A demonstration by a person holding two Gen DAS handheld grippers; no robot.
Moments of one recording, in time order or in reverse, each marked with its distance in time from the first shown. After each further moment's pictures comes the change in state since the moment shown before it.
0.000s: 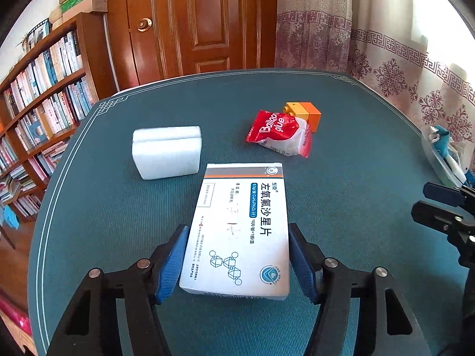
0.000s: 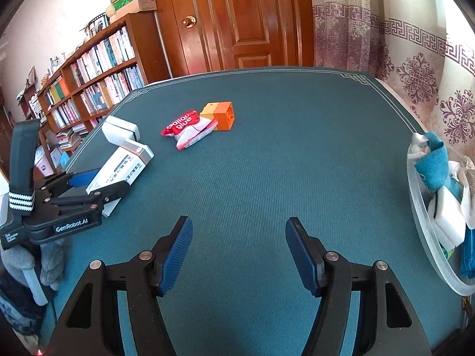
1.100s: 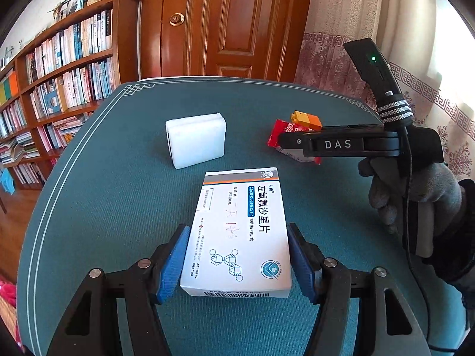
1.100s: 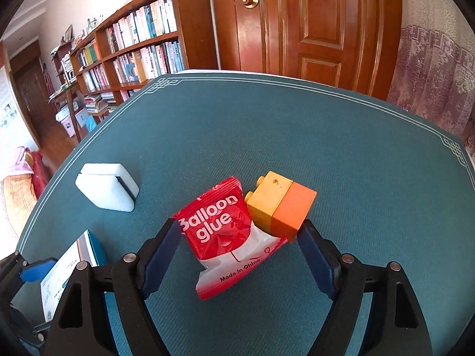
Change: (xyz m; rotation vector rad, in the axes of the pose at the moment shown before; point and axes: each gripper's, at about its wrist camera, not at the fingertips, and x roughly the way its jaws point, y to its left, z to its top) left arm -0.014 0.016 -0.017 -0.155 -0.047 -0.003; right arm 0.143 0.060 0.118 -0.265 0.073 0.134
